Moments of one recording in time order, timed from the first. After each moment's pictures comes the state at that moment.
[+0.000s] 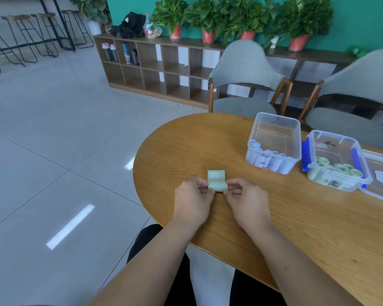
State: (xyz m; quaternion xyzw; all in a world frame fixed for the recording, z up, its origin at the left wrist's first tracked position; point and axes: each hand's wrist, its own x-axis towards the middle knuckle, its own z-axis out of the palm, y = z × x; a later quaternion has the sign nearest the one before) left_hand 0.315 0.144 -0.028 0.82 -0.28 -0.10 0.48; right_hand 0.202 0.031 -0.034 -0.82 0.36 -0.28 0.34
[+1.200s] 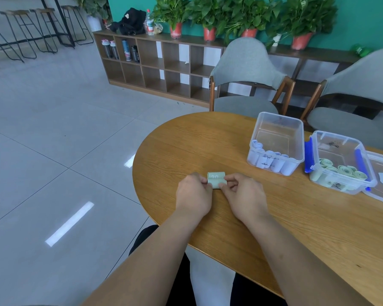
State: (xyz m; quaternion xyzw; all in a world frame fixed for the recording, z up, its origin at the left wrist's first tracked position) left_hand 0.332 0.122 -0.026 0.88 -0.25 -0.12 0.40; right_hand 0.223 0.016 -0.029 -0.85 0.39 -0.22 0.28
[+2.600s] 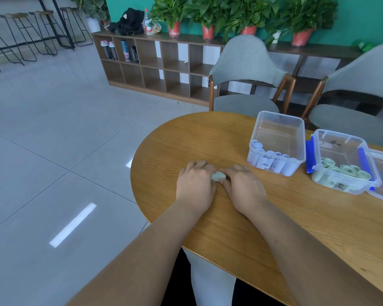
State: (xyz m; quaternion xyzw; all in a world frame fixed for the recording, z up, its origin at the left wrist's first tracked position) left_hand 0.348 0.105 -0.024 0.85 -0.47 0.09 0.23; right_hand 0.241 -0.017 -0.035 -0.94 0.28 -0.15 0.13
